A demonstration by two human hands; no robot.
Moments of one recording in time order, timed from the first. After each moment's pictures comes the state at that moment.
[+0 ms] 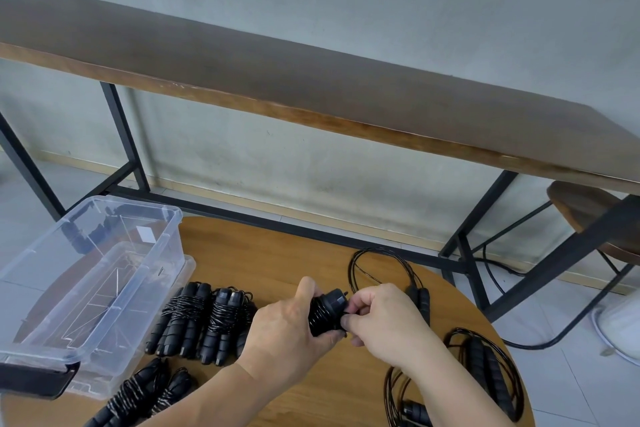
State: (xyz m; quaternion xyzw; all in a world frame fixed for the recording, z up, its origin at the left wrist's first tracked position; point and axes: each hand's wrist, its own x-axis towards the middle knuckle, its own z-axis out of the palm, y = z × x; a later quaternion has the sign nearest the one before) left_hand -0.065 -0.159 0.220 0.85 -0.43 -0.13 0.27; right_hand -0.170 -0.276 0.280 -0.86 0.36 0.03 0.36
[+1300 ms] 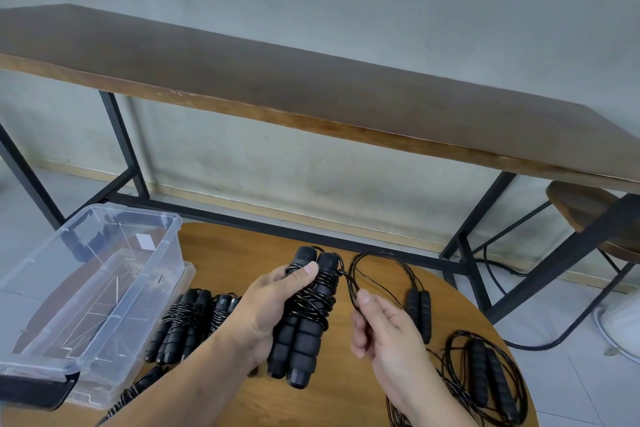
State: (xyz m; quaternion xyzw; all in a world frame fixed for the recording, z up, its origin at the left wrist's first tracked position) left_hand -0.034 -0.161 0.252 0.51 -0.11 -0.52 0.68; right_hand -0.184 -0.264 0.246 -0.62 0.35 -0.18 0.68
